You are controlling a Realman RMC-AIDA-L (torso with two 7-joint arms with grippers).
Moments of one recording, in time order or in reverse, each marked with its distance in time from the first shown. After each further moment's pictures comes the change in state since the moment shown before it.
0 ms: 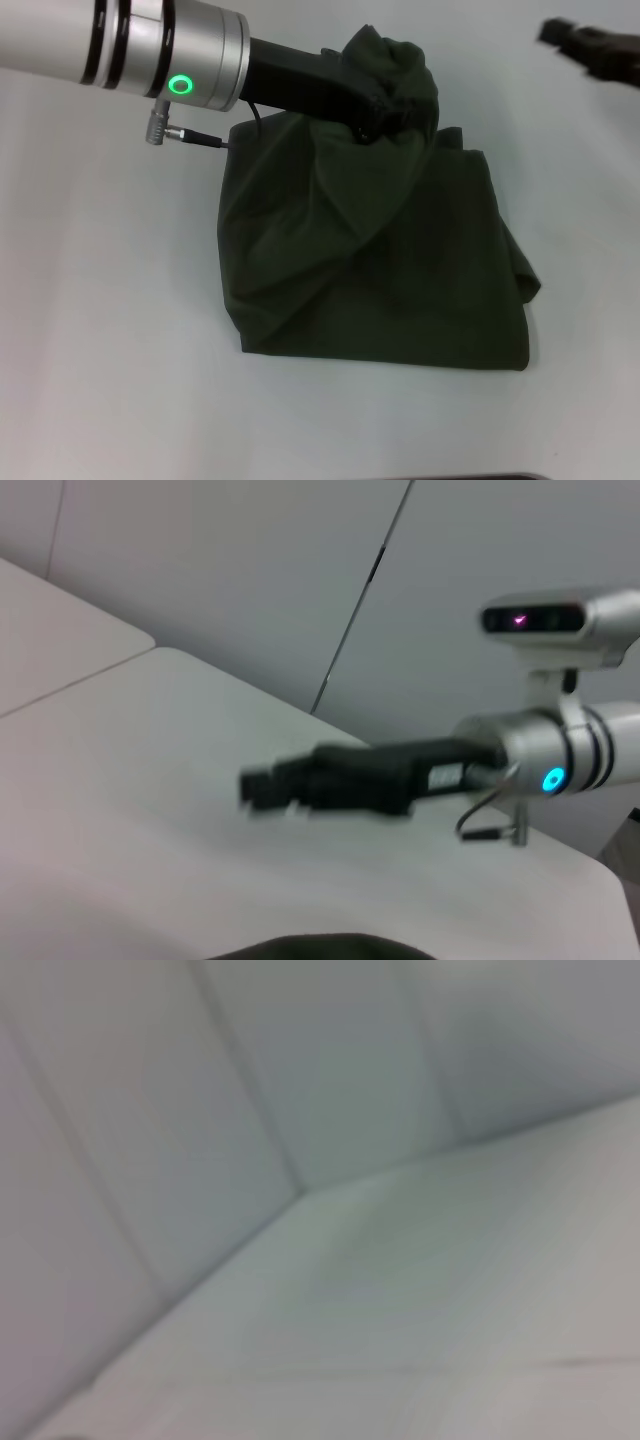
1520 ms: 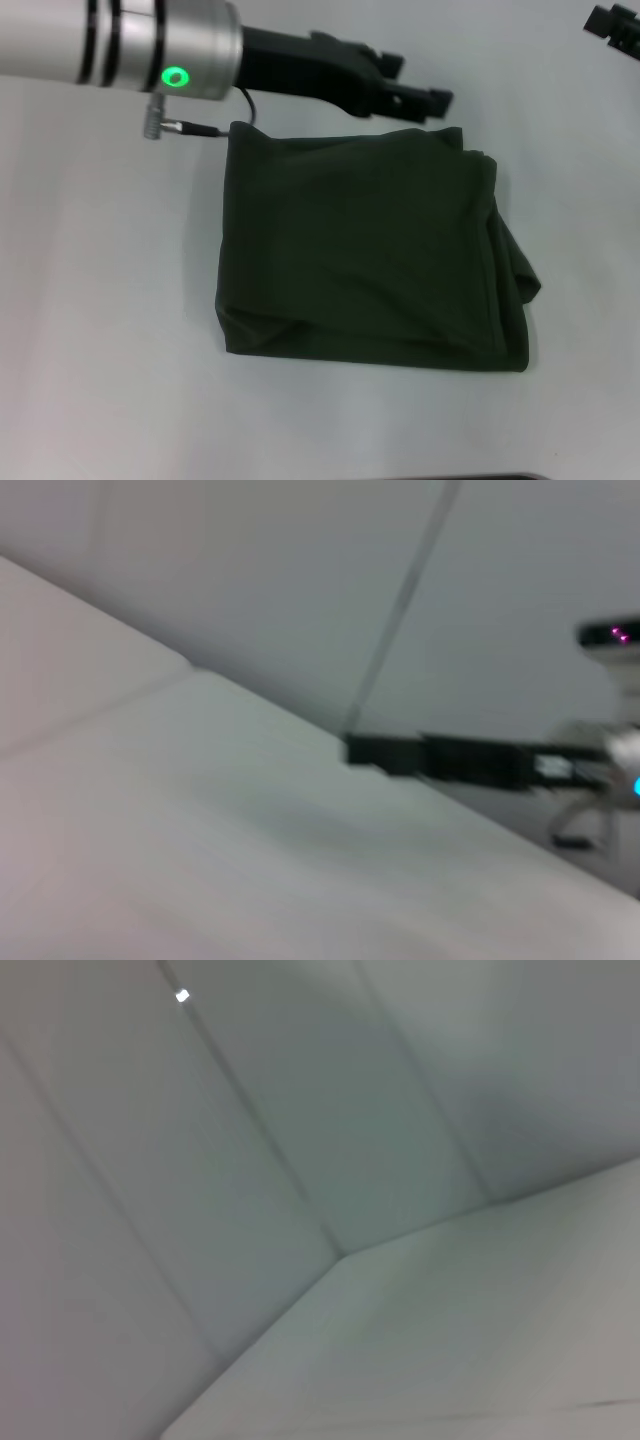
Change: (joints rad) left arm 0.045 0.005 0.022 0.026 -0.053 -0.071 -0.007; right arm -0.048 -0.032 0.108 -0.002 -0.011 -0.185 0.016
